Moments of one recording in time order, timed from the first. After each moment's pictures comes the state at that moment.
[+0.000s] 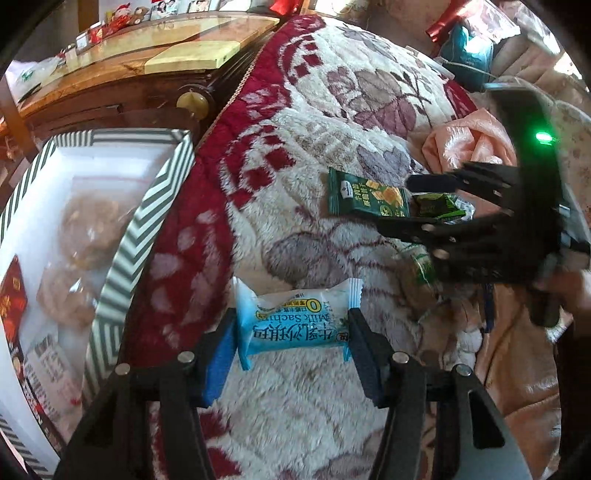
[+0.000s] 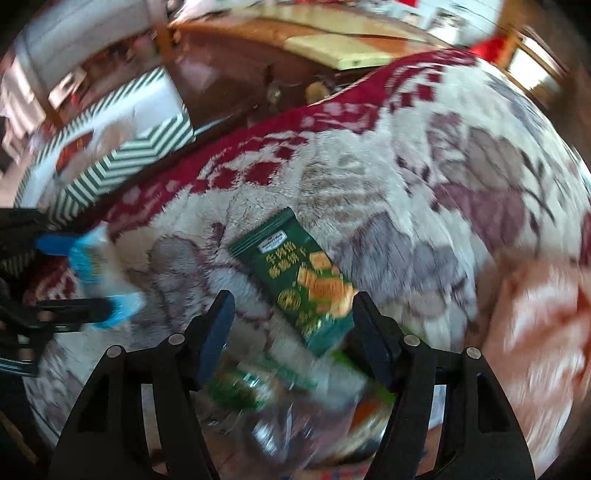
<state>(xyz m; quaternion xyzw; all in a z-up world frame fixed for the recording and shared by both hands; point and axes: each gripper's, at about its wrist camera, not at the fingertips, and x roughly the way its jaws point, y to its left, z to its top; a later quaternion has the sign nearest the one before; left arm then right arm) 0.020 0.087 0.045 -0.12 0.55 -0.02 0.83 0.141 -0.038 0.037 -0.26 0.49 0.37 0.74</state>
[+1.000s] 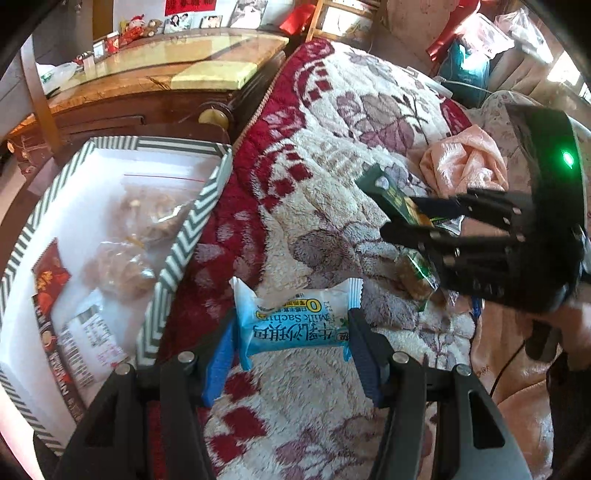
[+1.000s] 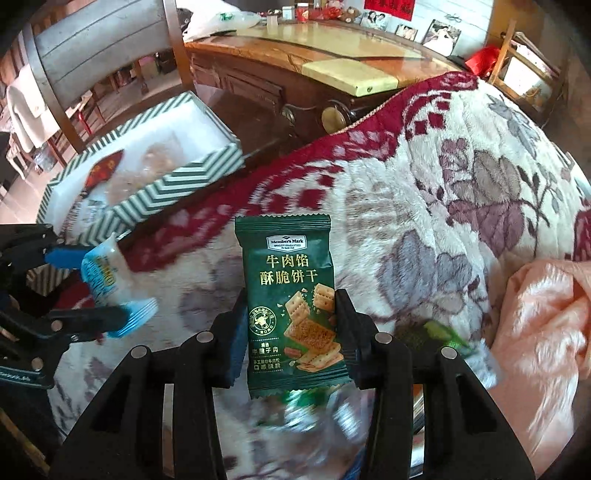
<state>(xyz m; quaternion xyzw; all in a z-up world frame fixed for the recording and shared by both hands) -0.021 0.104 0.077 -0.11 0.51 0.00 0.85 0.079 -0.020 0.076 -0.21 0.47 0.37 0.78</state>
